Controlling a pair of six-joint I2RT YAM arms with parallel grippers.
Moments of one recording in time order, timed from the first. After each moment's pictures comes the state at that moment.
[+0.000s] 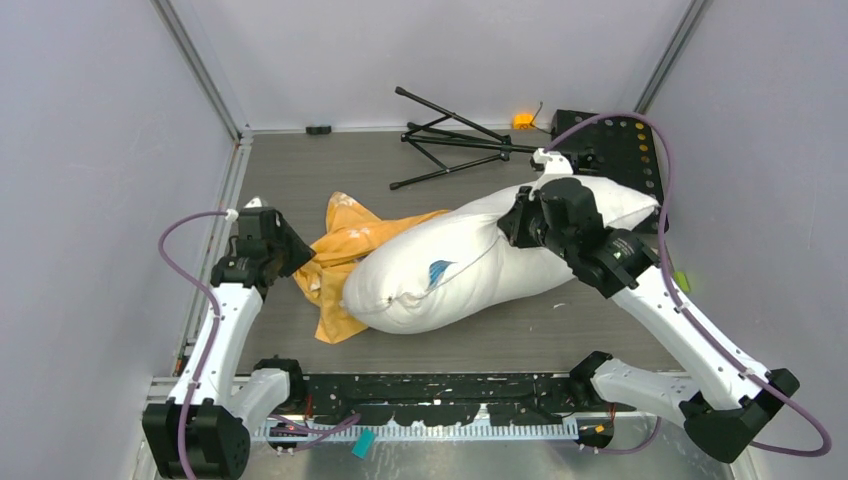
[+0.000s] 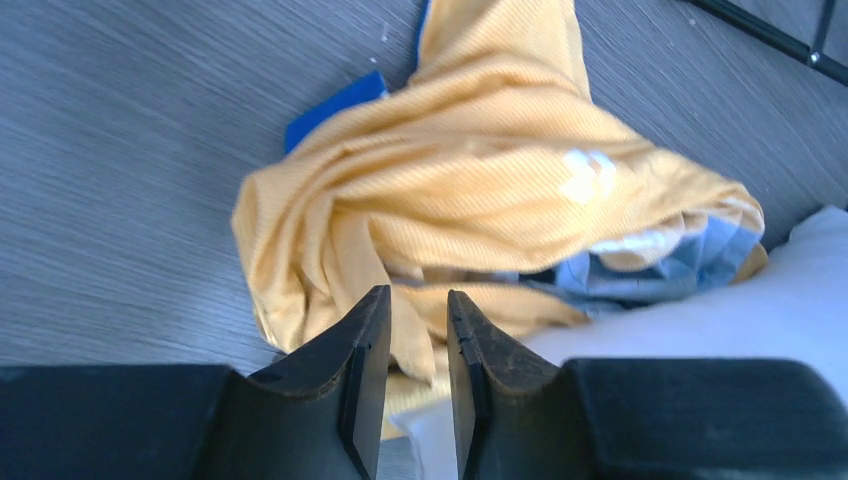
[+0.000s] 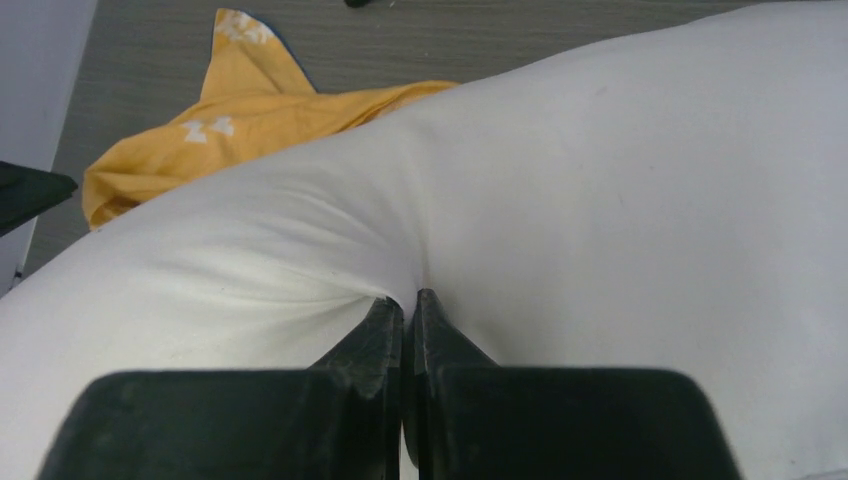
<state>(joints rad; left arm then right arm) -0.02 0.95 0.80 -0.64 -0.02 -0.67 0.62 1.01 1.16 -0.66 0.20 0.46</state>
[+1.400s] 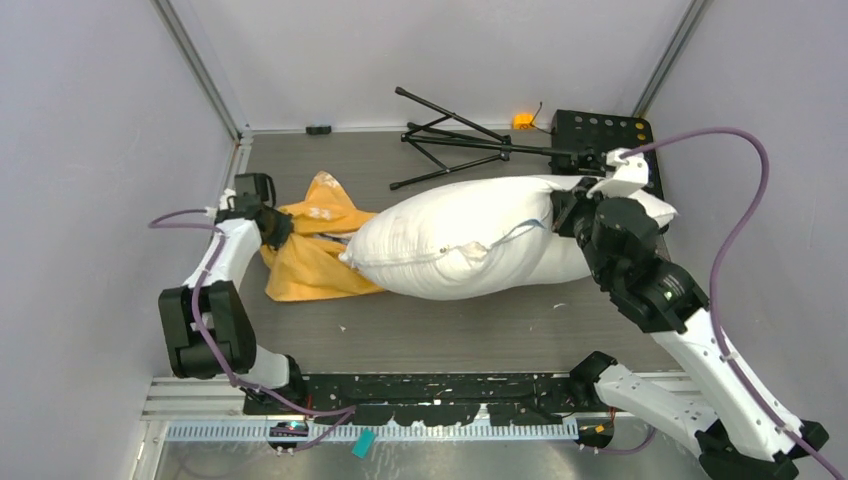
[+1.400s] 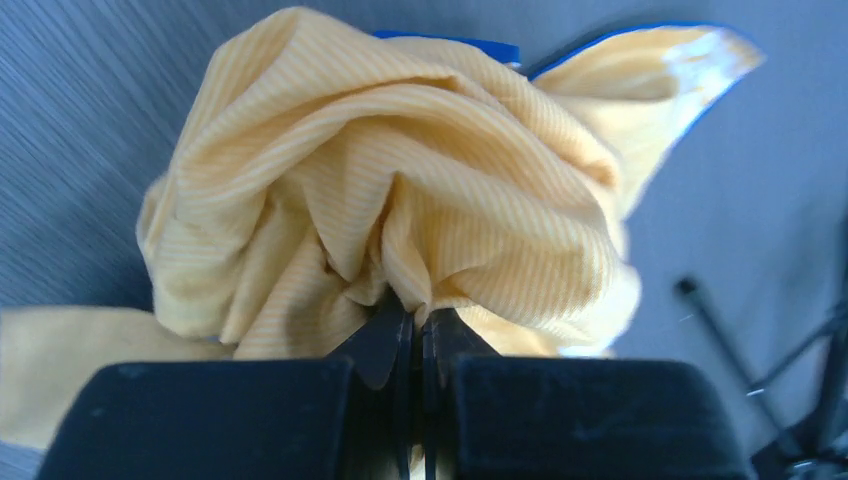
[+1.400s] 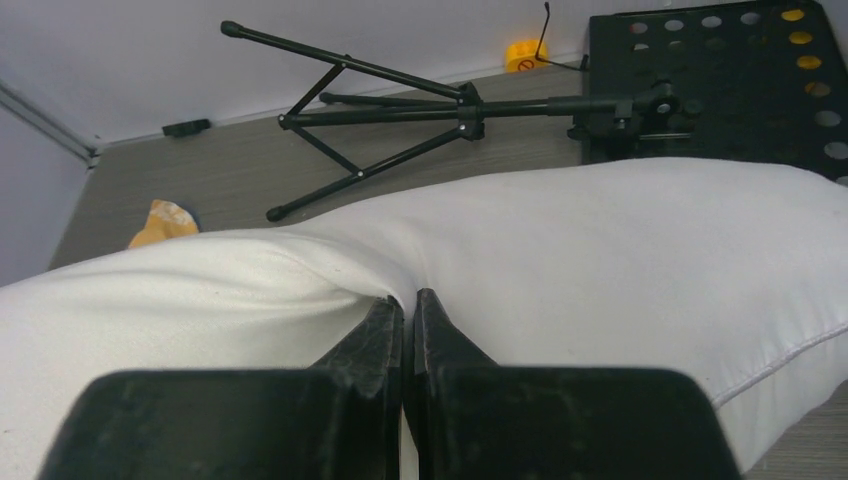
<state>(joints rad) 0.10 1.47 0.98 -0.51 -0.12 -0.99 0.61 0.79 1.12 -0.54 0.53 0.39</state>
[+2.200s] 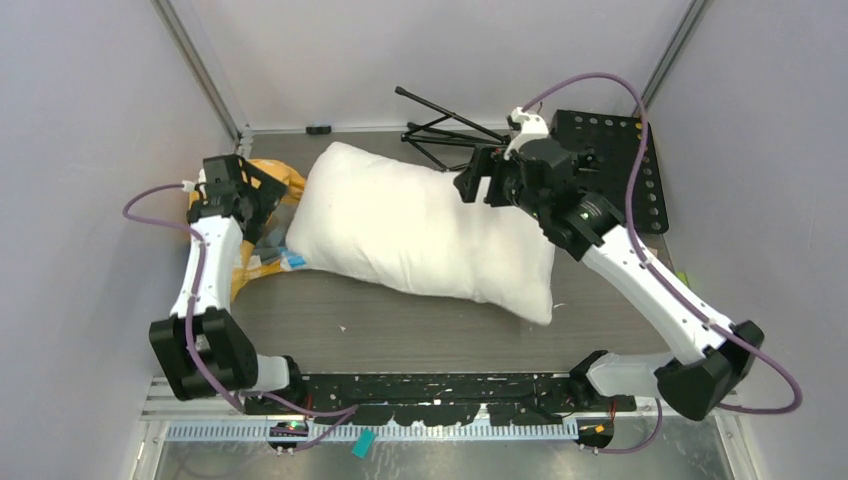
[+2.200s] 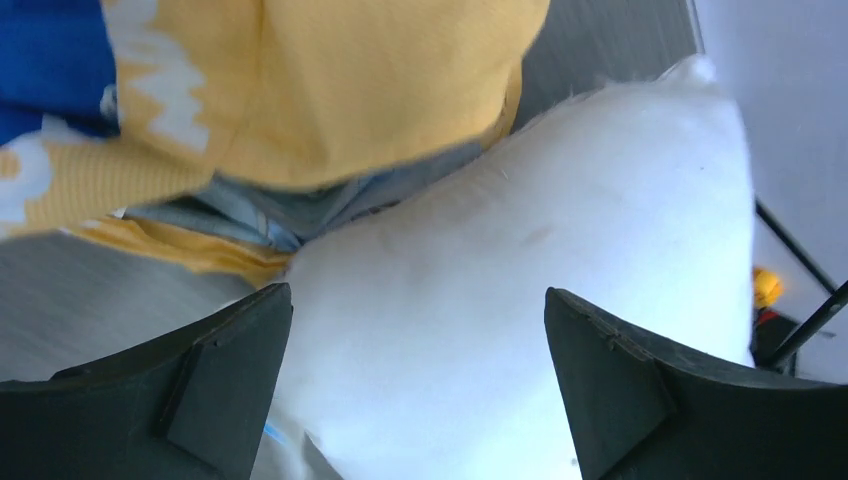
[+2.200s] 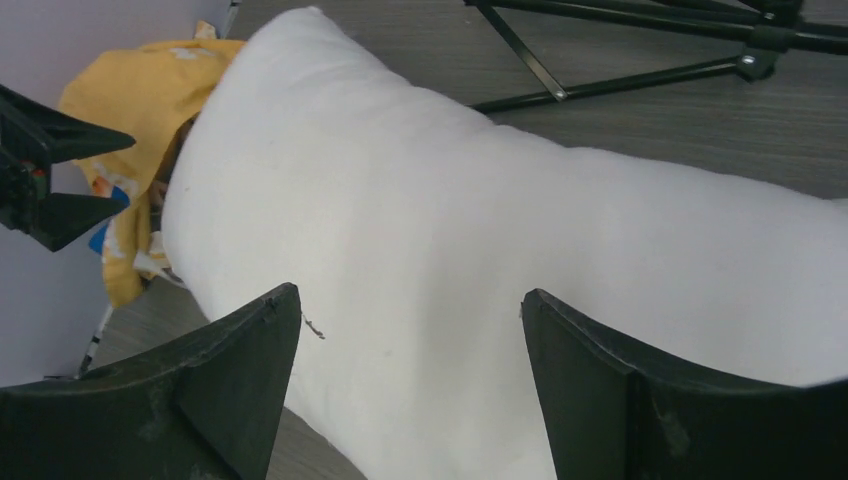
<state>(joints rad) 0.22 1.40 1.22 -0.62 0.00 -0.87 0.61 1.30 1.37 -0.42 0.09 0.45</state>
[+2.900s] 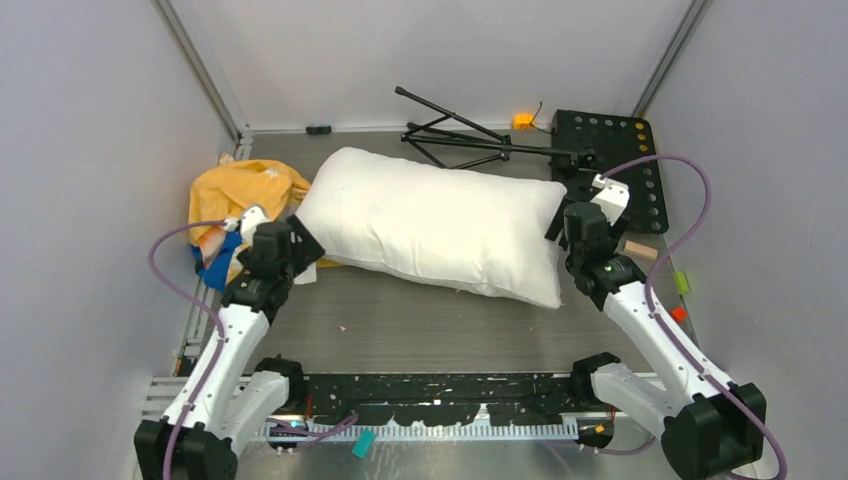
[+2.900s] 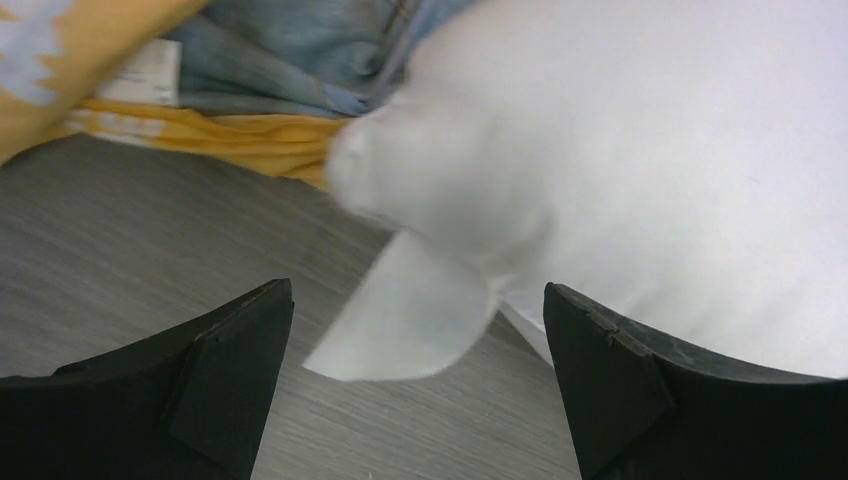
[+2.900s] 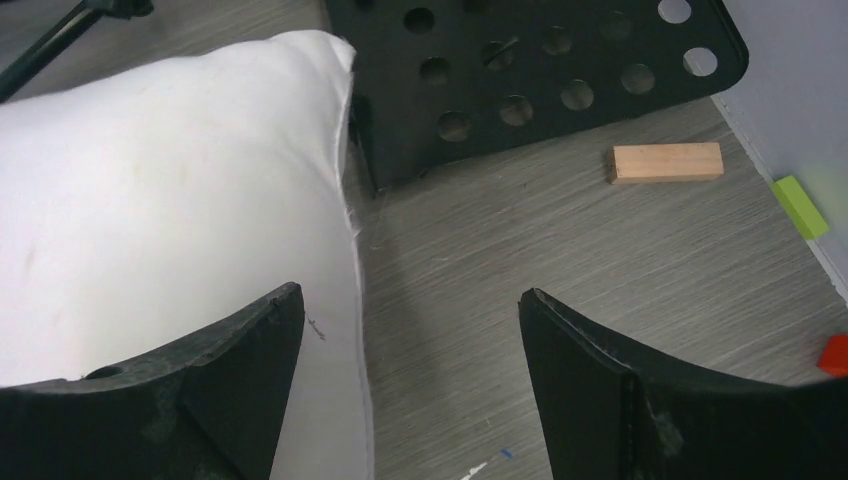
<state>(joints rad) -0.06 0.84 0.70 -0.53 -0.30 -0.69 0.31 0.94 0.73 -0.36 0.61 0.42</state>
